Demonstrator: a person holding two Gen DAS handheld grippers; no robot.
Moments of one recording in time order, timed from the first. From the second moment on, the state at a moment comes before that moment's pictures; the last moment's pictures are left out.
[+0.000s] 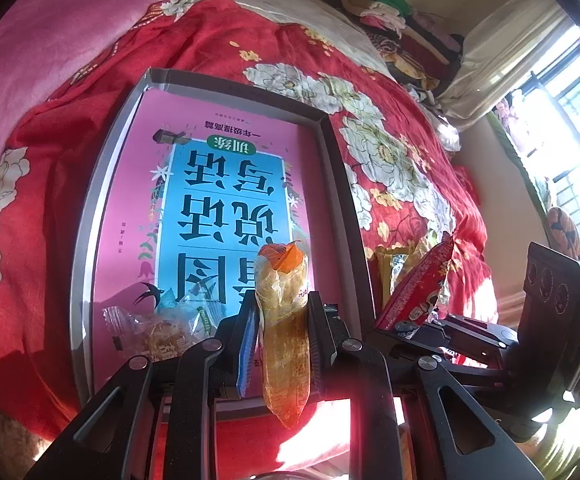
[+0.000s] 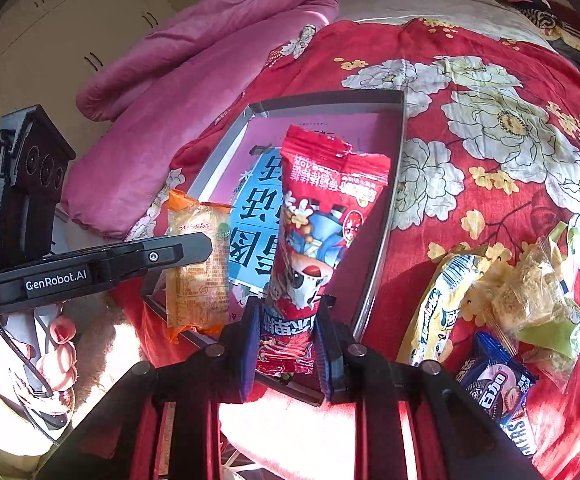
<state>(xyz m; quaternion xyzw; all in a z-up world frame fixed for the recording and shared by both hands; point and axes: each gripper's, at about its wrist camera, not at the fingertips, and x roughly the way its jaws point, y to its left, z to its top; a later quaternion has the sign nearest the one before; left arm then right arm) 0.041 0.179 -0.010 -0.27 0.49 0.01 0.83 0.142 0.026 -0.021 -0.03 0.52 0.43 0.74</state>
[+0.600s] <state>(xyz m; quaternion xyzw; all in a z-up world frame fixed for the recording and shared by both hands) 0.043 0.183 -0.022 -0.27 0.50 0.02 0.83 0.134 0.033 -0.036 -0.05 0.54 0.42 0.73</state>
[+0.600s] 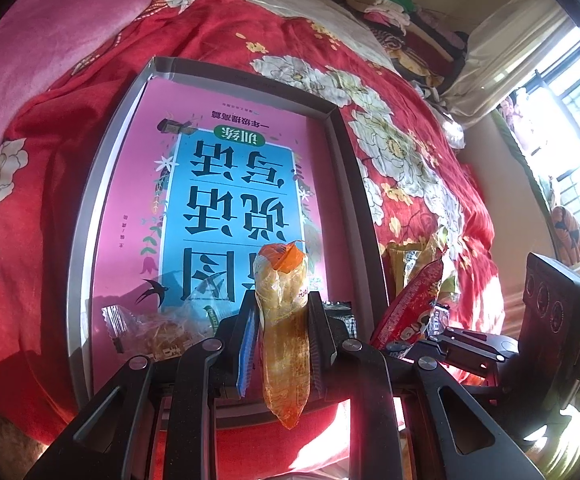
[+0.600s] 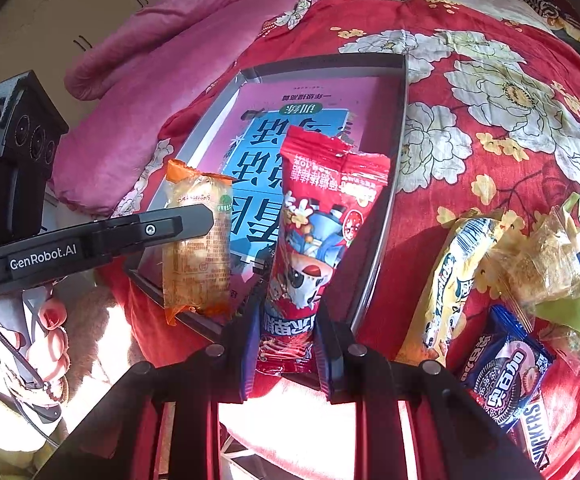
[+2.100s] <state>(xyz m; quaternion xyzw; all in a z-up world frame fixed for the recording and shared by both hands) 0.041 0.193 -0.021 -0.28 0.49 0.03 0.82 0.134 0.027 -0.020 -0.05 0.52 0.40 0.75</state>
